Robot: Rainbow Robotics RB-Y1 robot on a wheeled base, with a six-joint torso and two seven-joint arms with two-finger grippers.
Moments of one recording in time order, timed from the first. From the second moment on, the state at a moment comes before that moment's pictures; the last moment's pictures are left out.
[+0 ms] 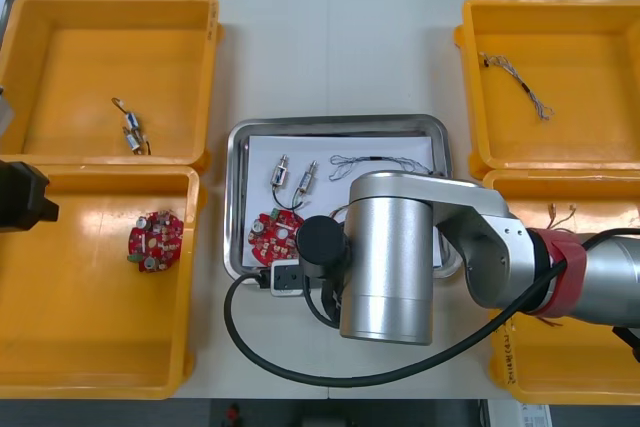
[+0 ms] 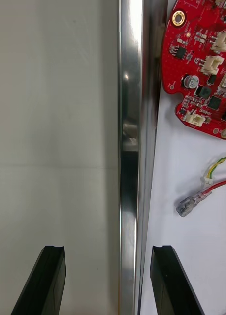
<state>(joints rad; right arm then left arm) -0.85 -0.52 1.12 -2.03 -0.61 1.68 1.66 -0.17 0.91 0.22 -2.28 0.96 1.91 -0.98</state>
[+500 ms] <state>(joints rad) -0.85 -0.50 1.12 -1.96 -0.59 1.64 1.66 -0.15 0.91 0.22 -2.29 0.96 1.86 -1.01</state>
